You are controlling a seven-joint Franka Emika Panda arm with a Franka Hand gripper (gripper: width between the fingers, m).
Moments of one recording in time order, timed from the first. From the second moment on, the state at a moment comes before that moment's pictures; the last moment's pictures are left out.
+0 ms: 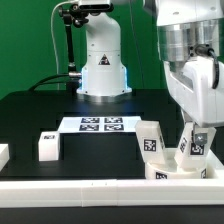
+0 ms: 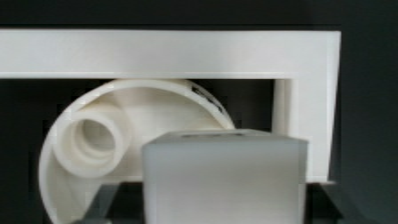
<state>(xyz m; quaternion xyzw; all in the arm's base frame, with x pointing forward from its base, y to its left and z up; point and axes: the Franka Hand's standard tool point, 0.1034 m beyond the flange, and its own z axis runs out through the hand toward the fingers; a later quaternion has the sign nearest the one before) 0.639 0.104 0.079 -0.68 0.73 0.02 0.06</state>
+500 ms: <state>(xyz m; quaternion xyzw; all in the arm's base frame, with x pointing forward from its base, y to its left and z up) 0.643 0.119 0.078 -0.58 0.81 0.02 0.07</state>
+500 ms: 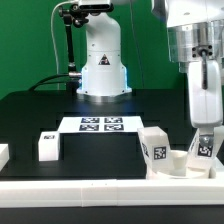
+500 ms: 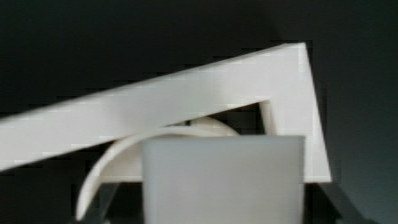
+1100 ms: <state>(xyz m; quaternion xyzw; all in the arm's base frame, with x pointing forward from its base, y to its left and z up) 0.644 0.126 0.098 -0.60 0.79 0.06 0.04</state>
